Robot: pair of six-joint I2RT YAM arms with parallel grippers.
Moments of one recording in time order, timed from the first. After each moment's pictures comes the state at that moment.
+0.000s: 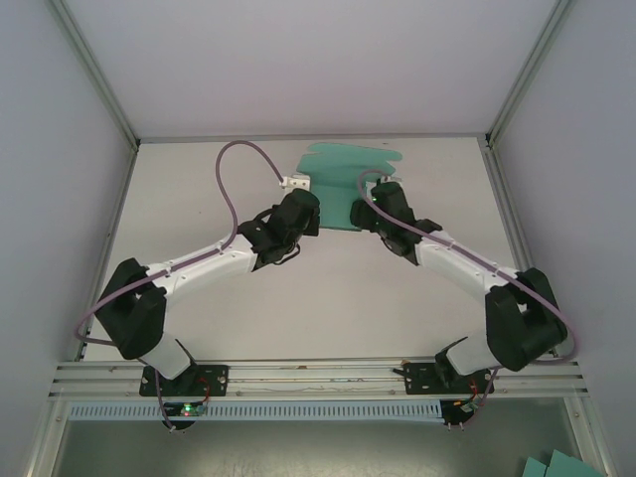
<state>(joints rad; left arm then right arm) -0.76 1.57 1.15 -0.21 -0.39 -0.47 0.46 1.42 0.89 -0.13 0.12 0.54</state>
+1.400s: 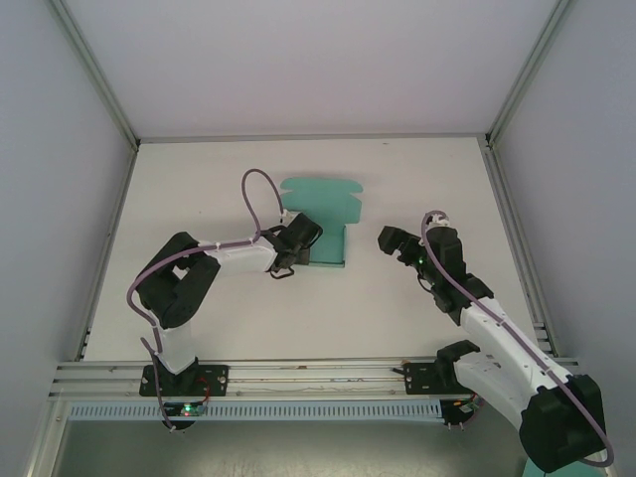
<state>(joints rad) -0.70 1.84 1.06 -0.29 -0.28 -0.59 0.30 0.89 0.47 -0.11 -0.02 0.66</state>
